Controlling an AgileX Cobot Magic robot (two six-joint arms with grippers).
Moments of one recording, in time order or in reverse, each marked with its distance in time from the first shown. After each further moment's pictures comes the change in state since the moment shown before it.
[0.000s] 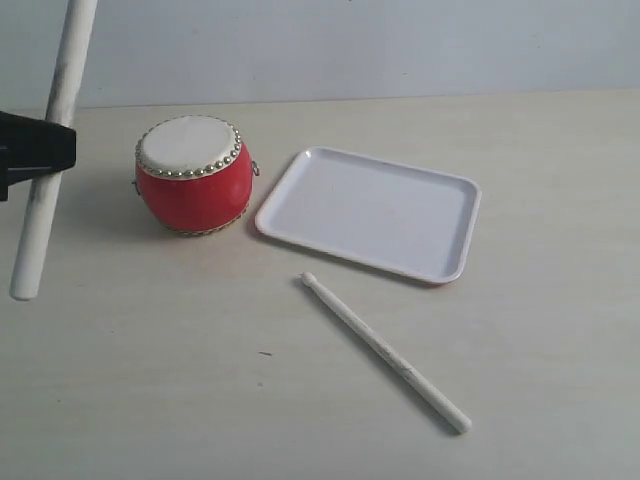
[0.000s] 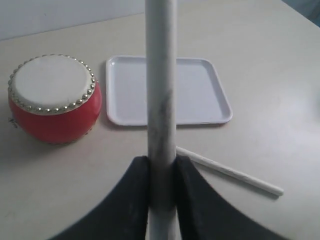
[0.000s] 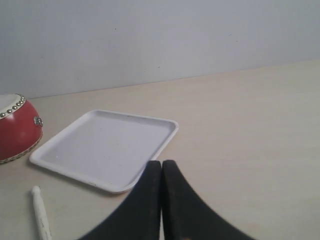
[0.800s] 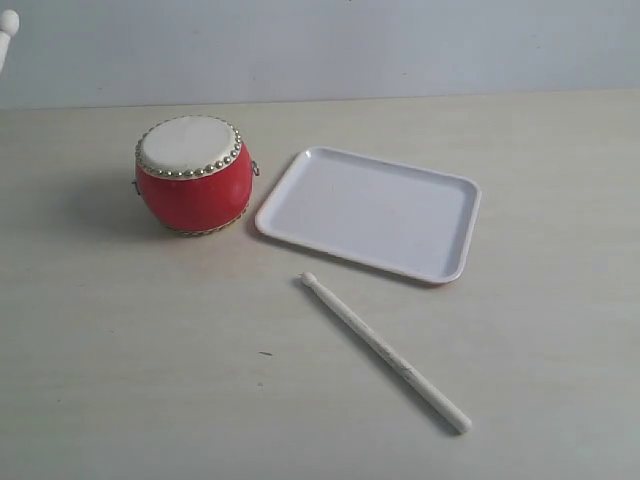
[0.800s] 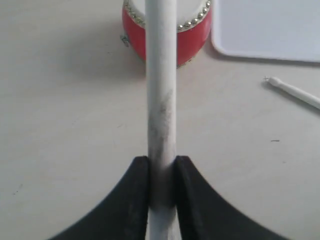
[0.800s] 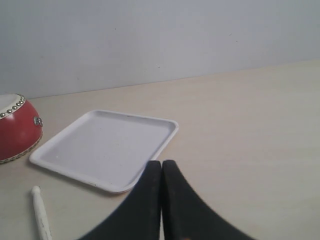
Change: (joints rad) left arm 0.294 -0.006 0.002 0.075 0.267 0.127; right arm 0.000 0.000 0.000 0.000 0.000 0.000
